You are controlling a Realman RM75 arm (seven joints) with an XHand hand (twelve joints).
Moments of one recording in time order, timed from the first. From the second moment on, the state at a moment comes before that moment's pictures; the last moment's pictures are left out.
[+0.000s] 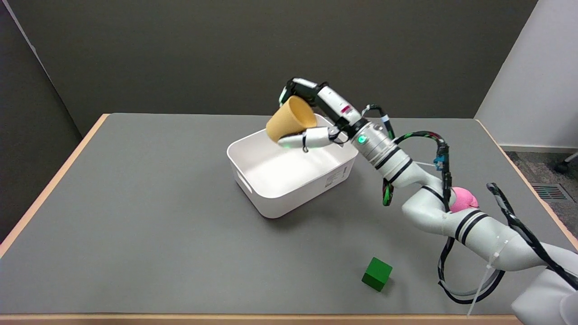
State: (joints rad) arm 0.42 -1.05 -2.03 1.05 0.17 0.70 1.25
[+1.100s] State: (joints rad) arm 0.43 -1.08 -1.99 1.16 -0.09 0.46 1.07
